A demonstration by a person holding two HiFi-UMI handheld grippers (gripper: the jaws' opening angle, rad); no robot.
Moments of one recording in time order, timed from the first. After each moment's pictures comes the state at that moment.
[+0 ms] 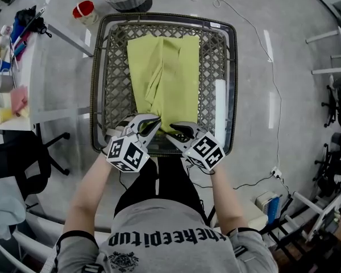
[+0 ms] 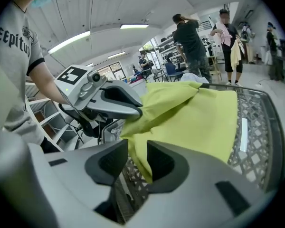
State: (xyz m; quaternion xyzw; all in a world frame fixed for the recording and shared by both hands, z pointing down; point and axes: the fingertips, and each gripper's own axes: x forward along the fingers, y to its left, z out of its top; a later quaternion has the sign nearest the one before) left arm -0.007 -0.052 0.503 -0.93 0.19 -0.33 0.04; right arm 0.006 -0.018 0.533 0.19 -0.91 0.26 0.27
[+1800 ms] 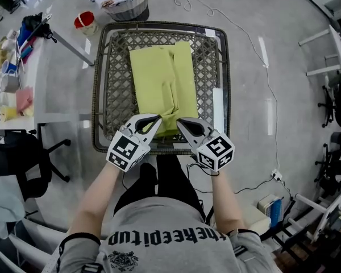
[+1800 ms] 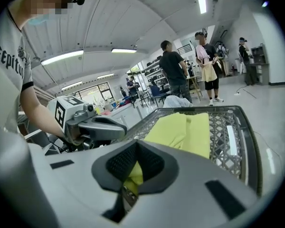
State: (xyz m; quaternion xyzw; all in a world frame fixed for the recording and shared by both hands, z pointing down) left arm -0.003 -0.050 0.461 -0.93 0.28 -0.17 -0.16; right arm 0.045 -0.038 0.464 0.32 -0.90 0.24 0.16
